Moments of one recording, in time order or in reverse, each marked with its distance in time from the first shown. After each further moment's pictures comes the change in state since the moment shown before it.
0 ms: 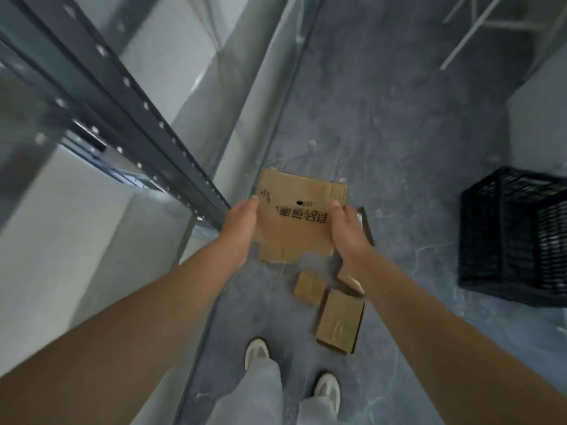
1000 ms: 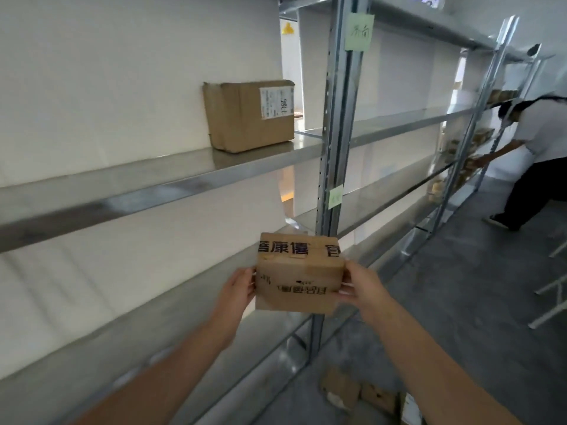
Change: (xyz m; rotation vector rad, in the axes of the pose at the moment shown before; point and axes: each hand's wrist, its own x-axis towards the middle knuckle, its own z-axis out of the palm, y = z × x) left_hand -0.525 0.056 -0.238 -0.422 0.406 0.468; right_hand -0.448 -0.166 0.017 -0.012 -0.480 -0.390
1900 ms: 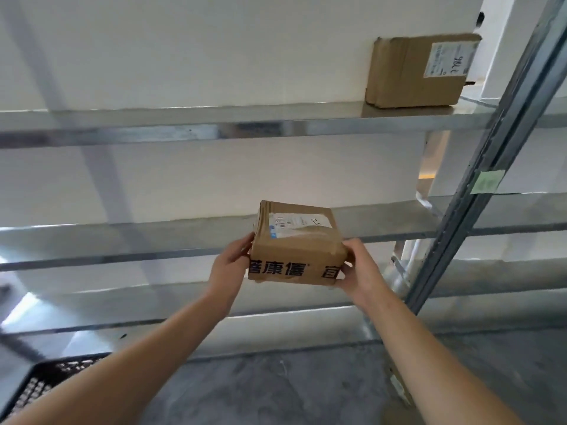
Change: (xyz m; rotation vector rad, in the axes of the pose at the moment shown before) left_hand -0.245 -0.027 -0.064 0.037 0.643 0.088; right_hand -0.115 0.066 0.057 0.067 -0.785 0.143
